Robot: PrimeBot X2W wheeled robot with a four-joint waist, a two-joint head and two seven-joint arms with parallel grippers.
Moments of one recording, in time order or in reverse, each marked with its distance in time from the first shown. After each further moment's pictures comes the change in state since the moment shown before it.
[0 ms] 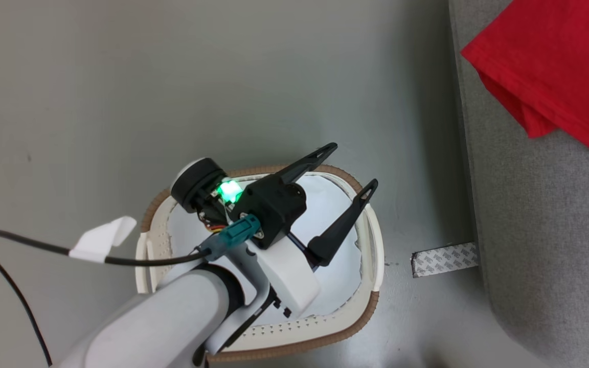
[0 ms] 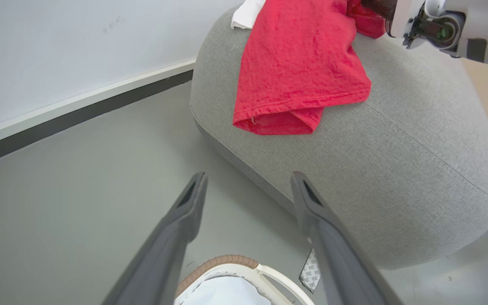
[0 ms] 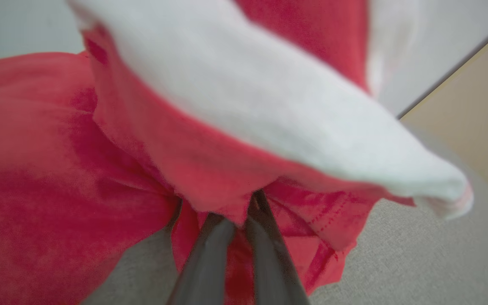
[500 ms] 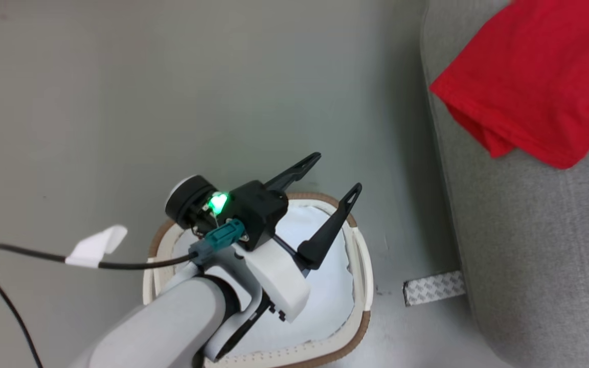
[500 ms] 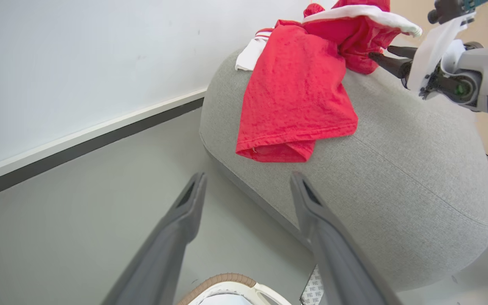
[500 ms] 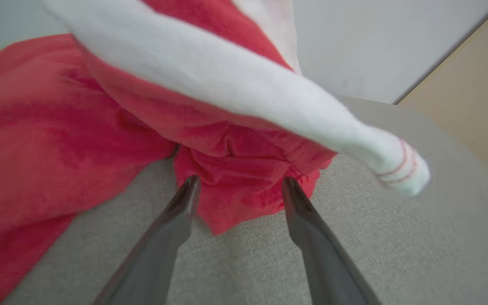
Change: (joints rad) left arm 0.053 -0.009 0.014 0.044 -0.034 0.030 -0.056; right arm 0.090 0.081 -0.079 0.101 -0.112 0.000 -0.078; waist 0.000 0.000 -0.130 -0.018
